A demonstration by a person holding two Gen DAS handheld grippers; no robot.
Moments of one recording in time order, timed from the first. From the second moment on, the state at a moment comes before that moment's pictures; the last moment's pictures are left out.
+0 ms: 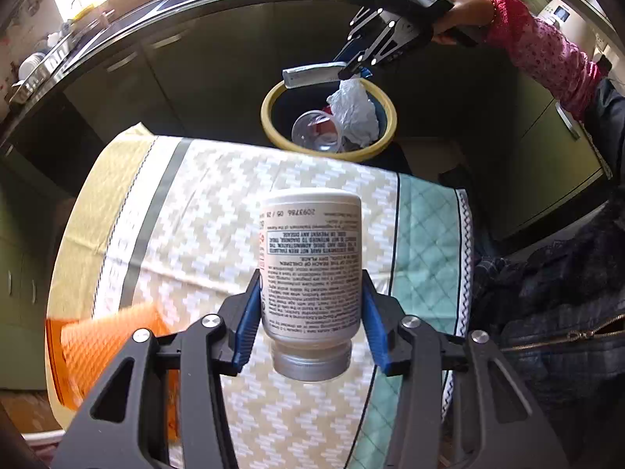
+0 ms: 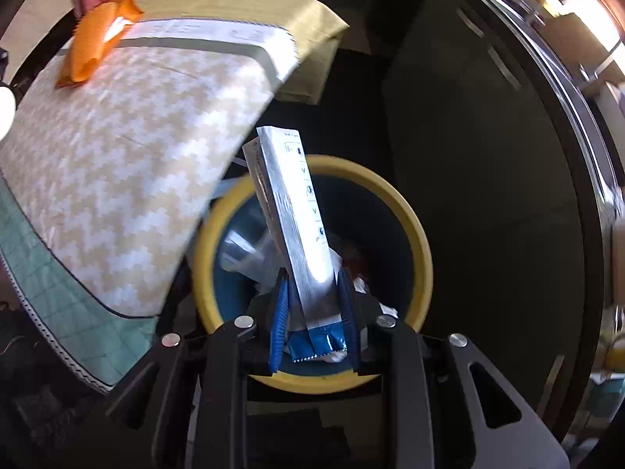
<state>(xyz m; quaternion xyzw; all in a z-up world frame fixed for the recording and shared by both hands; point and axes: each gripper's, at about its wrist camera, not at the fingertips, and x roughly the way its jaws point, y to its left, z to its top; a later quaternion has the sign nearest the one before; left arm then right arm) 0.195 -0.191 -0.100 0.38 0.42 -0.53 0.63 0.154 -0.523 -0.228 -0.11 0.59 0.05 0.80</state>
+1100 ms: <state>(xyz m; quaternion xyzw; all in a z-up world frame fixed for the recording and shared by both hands) 0.215 -0.423 -0.136 0.40 0.46 -0.54 0.58 0.037 -0.584 -0.175 0.04 0.50 0.06 0.87</state>
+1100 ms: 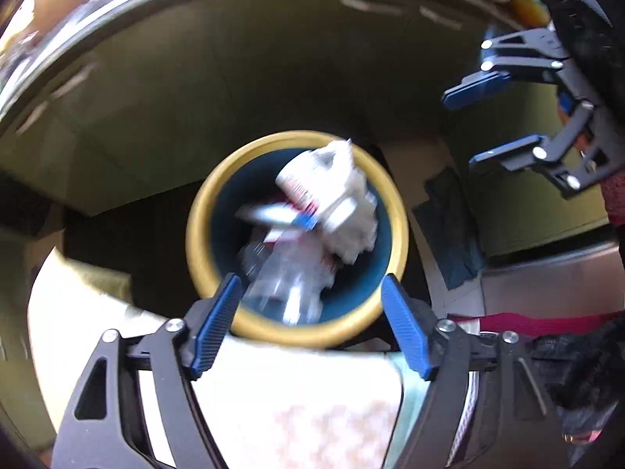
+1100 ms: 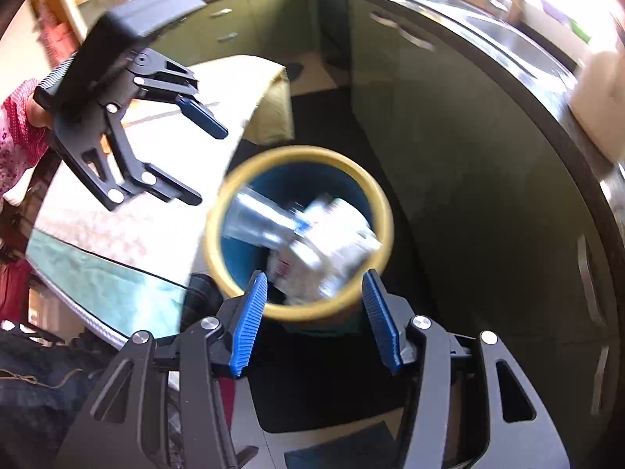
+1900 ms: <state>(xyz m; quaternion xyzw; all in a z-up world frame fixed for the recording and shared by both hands) 0.295 0.071 -0.062 0.19 0.51 -0.25 0.80 0.293 -0.166 -0.172 -0.20 0.44 0.29 0.83</state>
